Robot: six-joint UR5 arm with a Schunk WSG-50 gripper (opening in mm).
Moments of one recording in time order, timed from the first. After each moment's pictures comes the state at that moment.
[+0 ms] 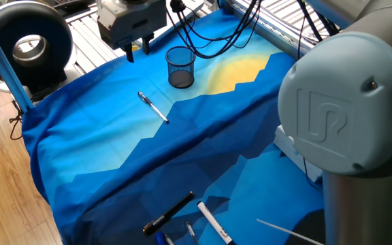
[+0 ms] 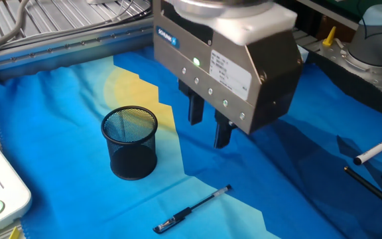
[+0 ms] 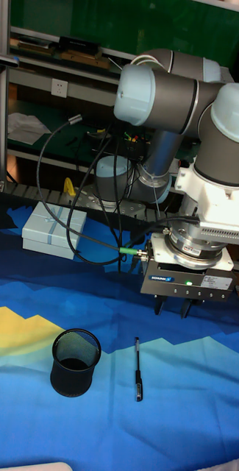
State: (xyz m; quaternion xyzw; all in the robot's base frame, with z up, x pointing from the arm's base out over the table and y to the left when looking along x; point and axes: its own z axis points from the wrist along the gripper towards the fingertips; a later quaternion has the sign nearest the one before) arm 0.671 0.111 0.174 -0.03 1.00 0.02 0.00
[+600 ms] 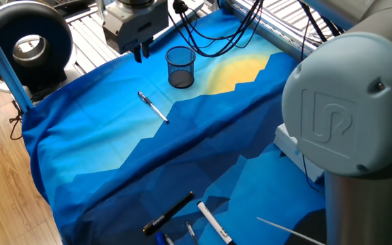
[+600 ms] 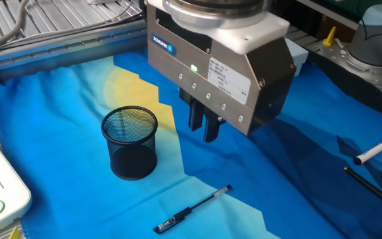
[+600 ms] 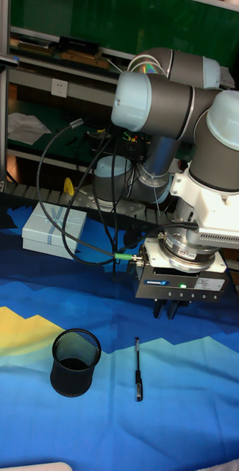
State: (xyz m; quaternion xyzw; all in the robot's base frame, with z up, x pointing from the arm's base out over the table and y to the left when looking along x) arm 0.665 0.094 0.166 -0.05 1.00 -0.01 -0.01
